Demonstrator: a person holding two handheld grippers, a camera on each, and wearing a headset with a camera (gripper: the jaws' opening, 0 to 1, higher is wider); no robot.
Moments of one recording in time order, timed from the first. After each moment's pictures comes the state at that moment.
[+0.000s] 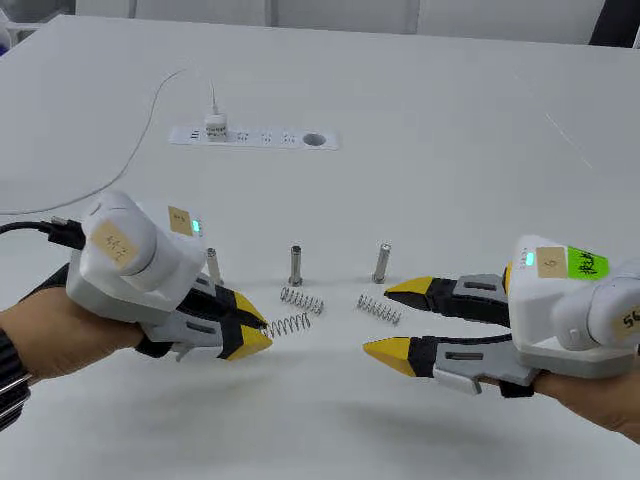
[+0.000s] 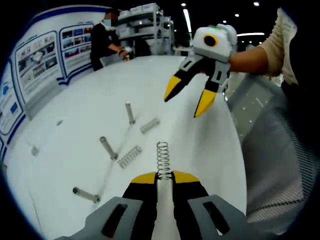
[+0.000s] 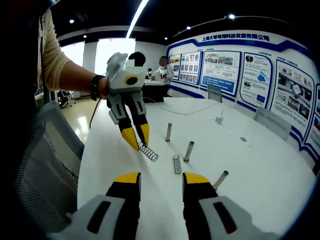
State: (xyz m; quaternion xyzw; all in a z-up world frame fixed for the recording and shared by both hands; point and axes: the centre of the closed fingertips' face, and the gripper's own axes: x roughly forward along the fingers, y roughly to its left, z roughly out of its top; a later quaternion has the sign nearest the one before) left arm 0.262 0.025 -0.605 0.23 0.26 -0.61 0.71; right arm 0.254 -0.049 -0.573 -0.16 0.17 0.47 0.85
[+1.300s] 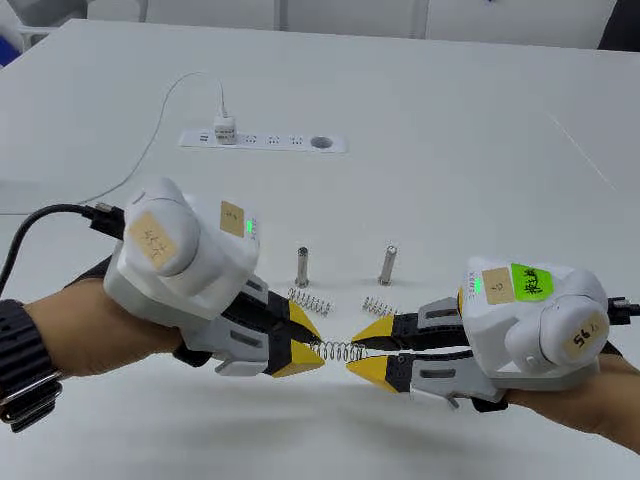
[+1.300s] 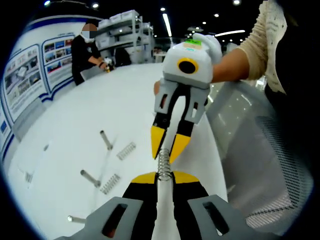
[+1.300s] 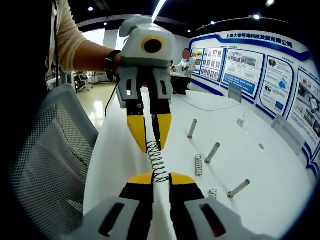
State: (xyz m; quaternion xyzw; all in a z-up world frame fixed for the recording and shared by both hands) left arm 0.229 -0.009 -0.575 0.23 0.23 -0.67 0.67; right arm 0.231 -0.023 -0.591 -0.22 0.19 0.53 0.80
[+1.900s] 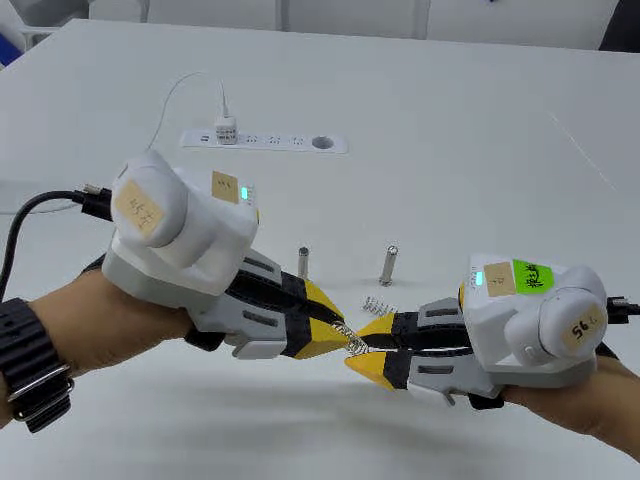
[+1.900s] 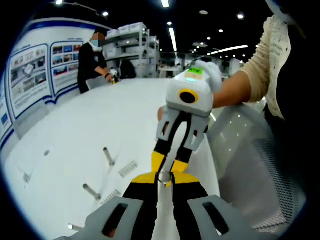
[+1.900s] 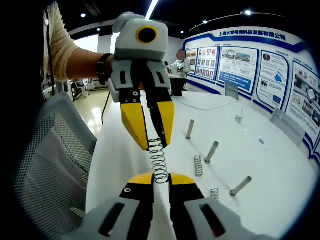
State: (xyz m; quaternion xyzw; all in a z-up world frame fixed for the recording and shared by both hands) left arm 0.228 -0.029 -0.544 0.17 0.20 -0.68 0.69; right arm 0.235 -0.021 -0.588 -0.18 0.19 0.52 0.81
